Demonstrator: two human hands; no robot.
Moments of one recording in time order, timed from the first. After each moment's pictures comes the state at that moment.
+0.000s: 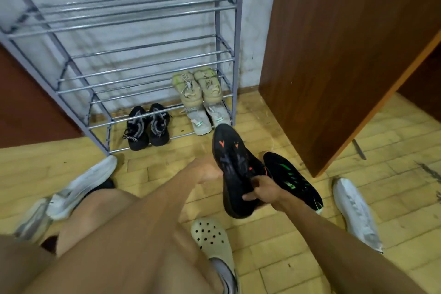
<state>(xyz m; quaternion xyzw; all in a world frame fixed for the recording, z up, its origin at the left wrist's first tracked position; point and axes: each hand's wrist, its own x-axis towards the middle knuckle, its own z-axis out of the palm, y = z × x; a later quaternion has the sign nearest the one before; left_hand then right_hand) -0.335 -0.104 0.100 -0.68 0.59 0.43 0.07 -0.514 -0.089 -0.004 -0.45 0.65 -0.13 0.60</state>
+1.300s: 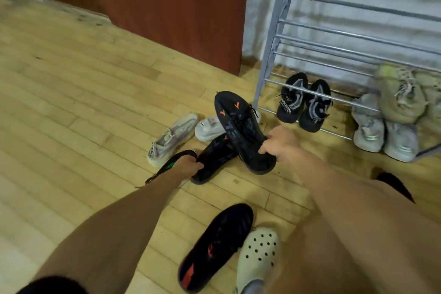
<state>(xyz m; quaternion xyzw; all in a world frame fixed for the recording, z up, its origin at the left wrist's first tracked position) 0.057 0.030 -0.034 -0.85 0.17 0.47 -0.19 -0.109 -0.147 0.033 -0.74 0.54 0.11 0.38</state>
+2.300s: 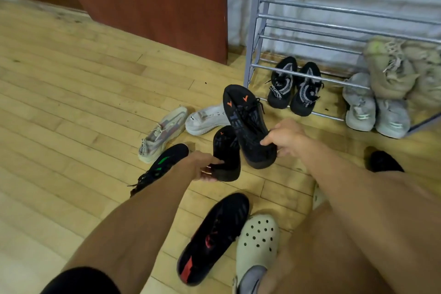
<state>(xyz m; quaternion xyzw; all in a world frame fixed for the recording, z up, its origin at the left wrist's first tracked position) 0.013 -0.006 -0.049 -0.75 0.02 0.61 -0.26 -0.148 -0.146 0.035 -0.61 0.60 0.04 0.52</state>
